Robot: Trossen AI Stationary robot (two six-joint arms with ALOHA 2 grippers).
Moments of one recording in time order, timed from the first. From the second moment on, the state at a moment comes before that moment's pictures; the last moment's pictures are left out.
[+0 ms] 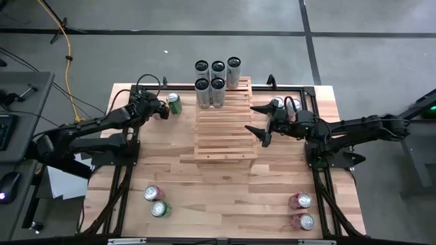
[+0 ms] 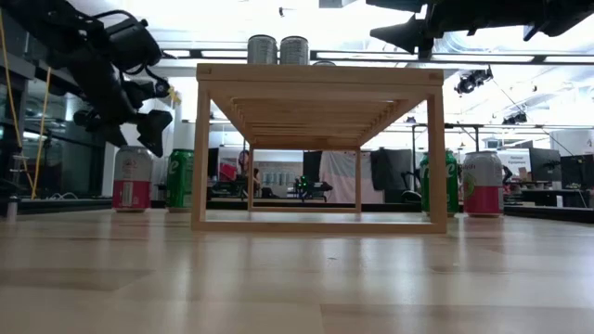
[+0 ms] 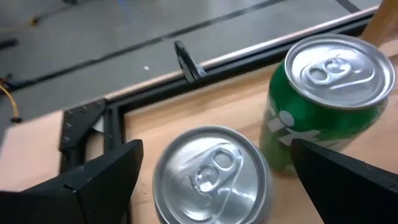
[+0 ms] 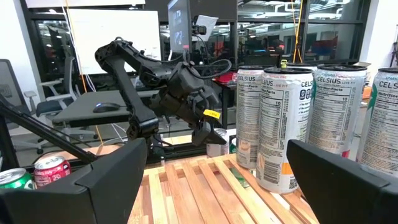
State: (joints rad) left arm 0.60 0.89 0.46 -0.39 -0.64 -0.37; right arm -0.04 0.99 0.52 0.57 0.21 0.00
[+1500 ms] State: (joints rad) left arm 0.54 0.63 0.51 -0.52 -0.19 -0.31; right arm -0.04 0.99 0.52 0.57 0.21 0.00
